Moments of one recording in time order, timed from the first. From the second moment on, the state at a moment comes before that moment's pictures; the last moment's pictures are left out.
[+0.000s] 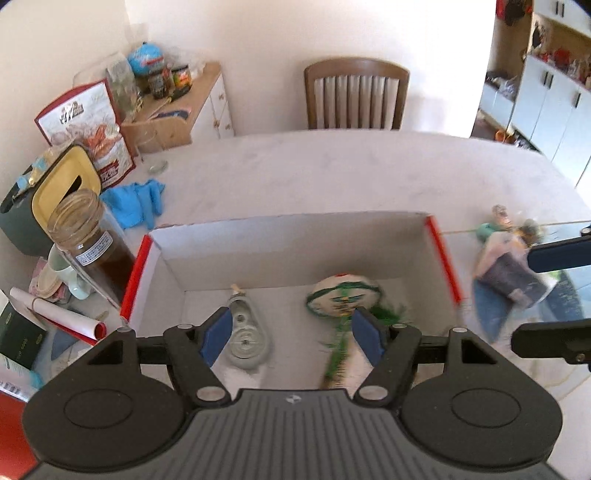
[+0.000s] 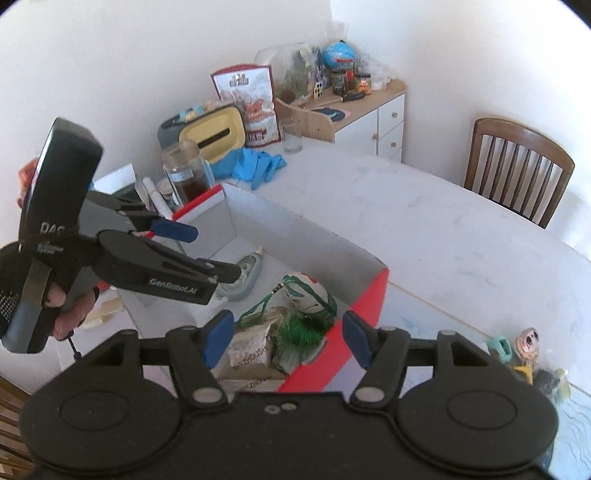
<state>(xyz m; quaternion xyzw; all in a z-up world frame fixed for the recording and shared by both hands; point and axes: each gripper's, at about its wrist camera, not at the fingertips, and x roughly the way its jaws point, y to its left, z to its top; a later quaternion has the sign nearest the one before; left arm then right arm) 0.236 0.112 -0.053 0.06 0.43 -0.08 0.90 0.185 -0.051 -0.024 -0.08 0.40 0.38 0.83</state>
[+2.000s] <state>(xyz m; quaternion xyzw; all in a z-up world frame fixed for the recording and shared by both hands) 0.260 -0.165 -0.125 0.00 0.42 -0.09 0.90 0.321 -0.333 -0.145 -0.07 0.45 0.22 0.86</state>
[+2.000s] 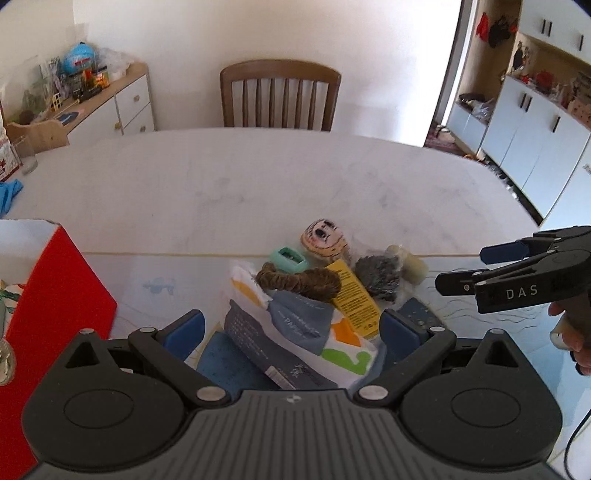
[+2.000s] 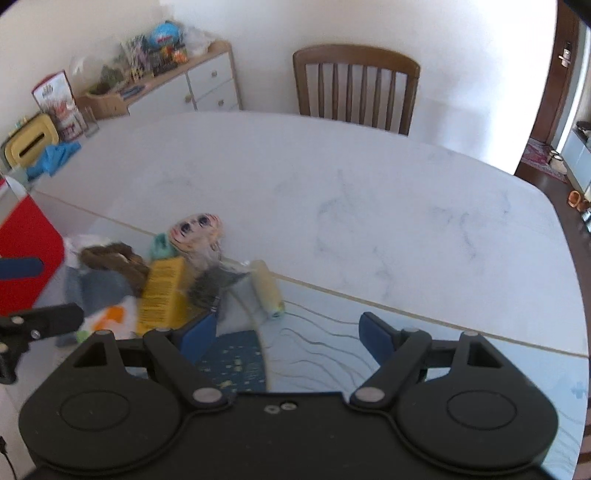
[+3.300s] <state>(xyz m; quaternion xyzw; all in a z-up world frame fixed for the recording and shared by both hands) 0.257 -0.143 -0.139 -0.05 0.46 -0.11 0.88 0.306 -0.319 -0.167 -0.13 0.45 0.24 0.85</state>
